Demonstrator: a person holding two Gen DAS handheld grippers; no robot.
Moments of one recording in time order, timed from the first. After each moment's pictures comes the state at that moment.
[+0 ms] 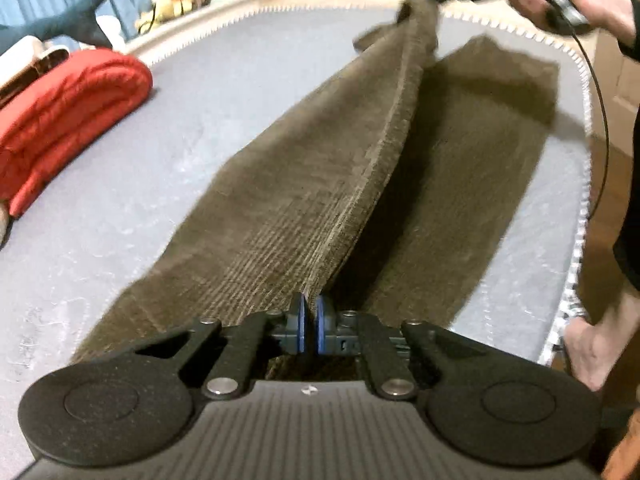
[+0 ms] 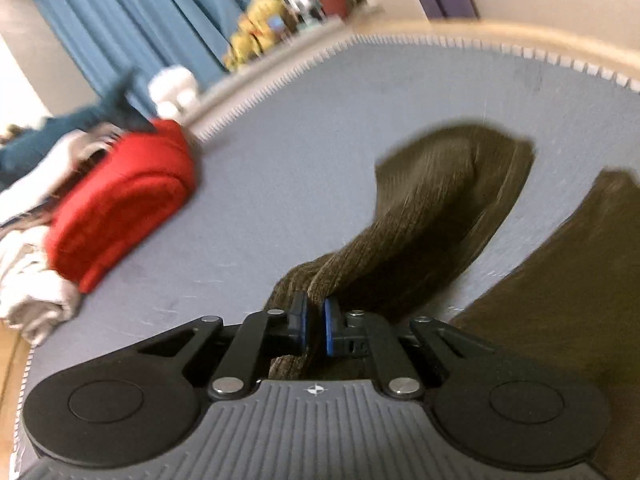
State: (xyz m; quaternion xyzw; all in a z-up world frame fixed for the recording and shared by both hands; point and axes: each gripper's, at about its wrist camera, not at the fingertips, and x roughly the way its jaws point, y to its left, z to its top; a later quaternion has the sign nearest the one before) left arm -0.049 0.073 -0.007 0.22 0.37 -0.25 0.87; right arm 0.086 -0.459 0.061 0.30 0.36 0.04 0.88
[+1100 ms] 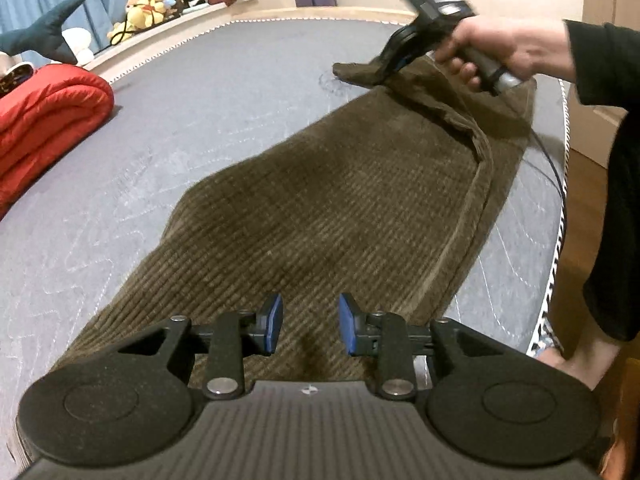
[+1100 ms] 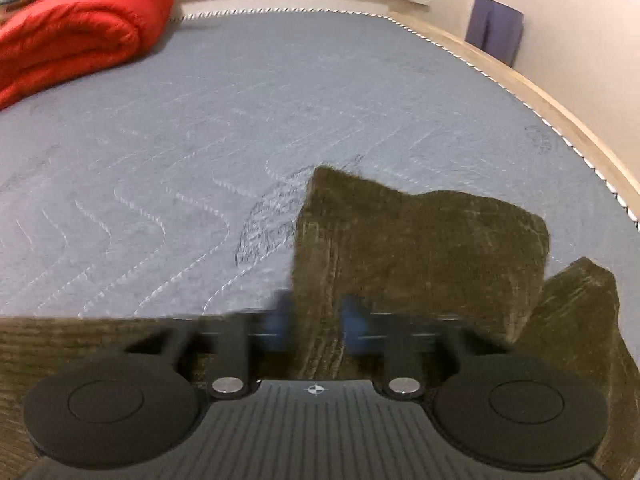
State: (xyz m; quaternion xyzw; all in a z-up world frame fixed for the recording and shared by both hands) left arm -0.032 -0.001 -0.018 0.21 0.37 -0.28 0.86; right arm 0.164 -0.429 -0.032 0.05 0.44 -0.01 0.90
